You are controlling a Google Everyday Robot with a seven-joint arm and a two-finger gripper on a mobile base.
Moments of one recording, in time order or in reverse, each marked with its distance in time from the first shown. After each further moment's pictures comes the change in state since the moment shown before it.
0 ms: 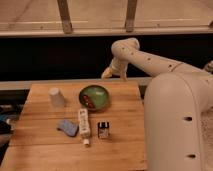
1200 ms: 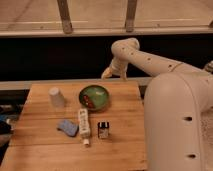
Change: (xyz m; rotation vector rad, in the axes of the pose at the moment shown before) arm 0.000 0.000 0.000 0.000 0.000 0.000
